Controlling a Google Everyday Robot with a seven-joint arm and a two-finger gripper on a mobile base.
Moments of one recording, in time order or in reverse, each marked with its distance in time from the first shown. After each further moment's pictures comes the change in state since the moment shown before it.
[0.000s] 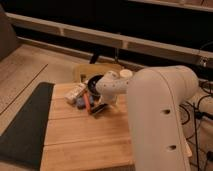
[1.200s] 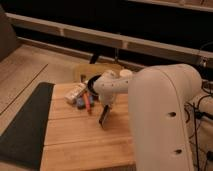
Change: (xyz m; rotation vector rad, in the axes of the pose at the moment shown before) arm 0.017 0.010 -0.035 0.006 0.005 -0.063
